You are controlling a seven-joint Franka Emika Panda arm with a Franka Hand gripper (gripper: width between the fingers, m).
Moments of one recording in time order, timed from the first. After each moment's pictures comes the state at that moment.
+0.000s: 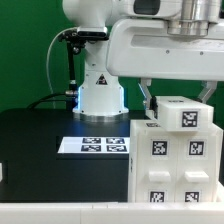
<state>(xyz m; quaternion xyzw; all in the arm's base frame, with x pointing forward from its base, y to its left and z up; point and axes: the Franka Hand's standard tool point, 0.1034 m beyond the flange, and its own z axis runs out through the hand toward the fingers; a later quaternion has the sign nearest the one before) 0.627 0.069 0.154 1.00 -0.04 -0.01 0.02</state>
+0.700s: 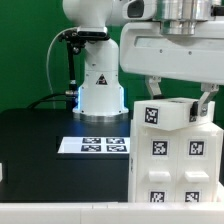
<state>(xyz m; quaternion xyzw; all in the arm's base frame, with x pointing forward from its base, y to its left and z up) 0.629 0.073 0.153 0.90 -0.44 0.00 0.00</state>
